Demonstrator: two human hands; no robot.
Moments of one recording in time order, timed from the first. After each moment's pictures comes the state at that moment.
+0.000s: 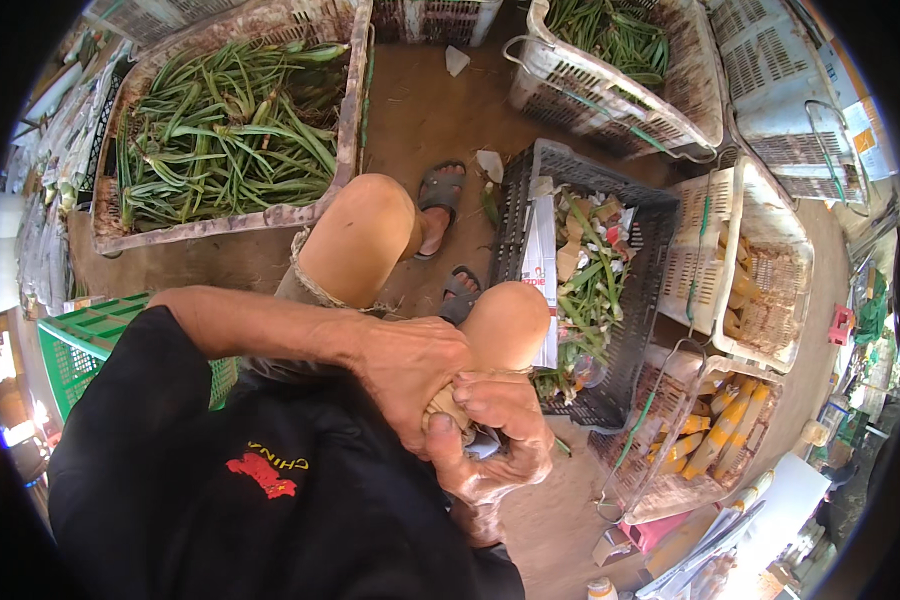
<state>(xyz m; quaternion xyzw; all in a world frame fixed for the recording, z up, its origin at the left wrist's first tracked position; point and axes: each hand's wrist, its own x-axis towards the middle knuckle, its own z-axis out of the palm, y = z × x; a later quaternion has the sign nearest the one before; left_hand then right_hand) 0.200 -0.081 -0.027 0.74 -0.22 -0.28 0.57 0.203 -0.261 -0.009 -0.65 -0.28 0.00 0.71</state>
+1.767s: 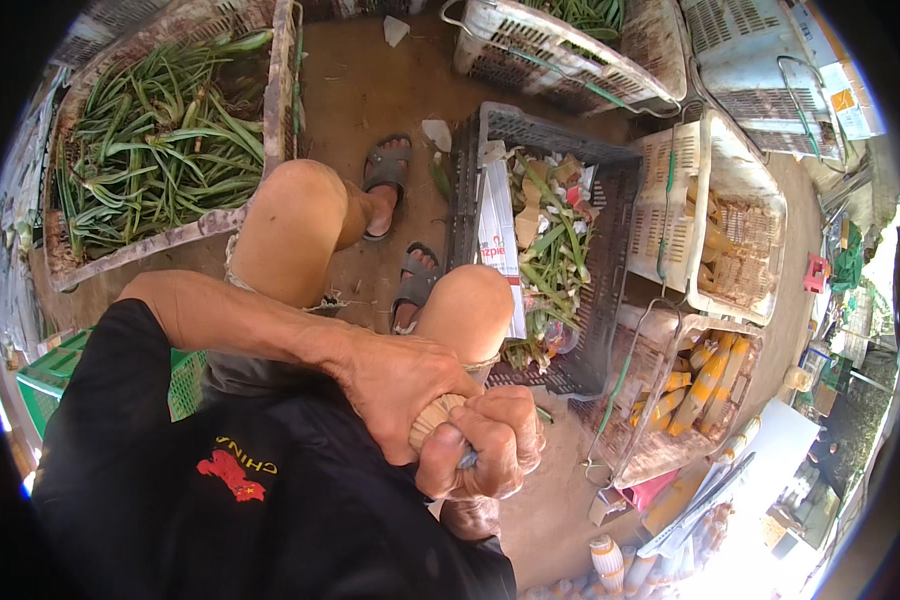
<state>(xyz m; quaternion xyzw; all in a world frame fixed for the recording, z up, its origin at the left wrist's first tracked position) 0.229 -0.103 -0.035 0.61 -0.28 -0.35 0.65 0.218 -0.273 -0.020 -0.74 -0.33 -0.19 0.56</state>
